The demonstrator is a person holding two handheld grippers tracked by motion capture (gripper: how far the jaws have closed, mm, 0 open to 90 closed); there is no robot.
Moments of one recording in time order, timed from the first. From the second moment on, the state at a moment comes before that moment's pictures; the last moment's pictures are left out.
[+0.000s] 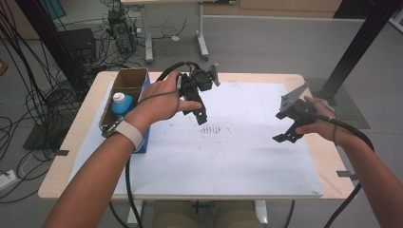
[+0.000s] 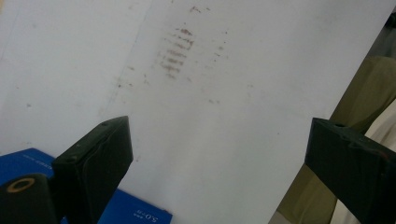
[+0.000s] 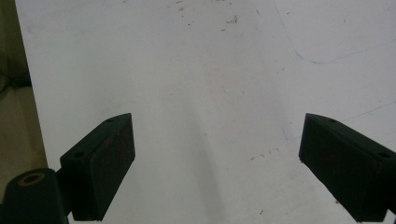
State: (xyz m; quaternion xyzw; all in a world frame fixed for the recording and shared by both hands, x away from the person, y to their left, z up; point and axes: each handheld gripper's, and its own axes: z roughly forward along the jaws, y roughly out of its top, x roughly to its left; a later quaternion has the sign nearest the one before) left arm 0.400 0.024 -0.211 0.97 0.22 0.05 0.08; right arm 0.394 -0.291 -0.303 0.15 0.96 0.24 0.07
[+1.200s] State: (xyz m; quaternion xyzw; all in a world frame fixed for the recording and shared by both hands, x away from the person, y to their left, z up) left arm 0.404 0.025 -0.214 0.97 0.22 0.06 0.08; right arm 0.393 -0.294 -0.305 0.15 0.95 0.24 0.07
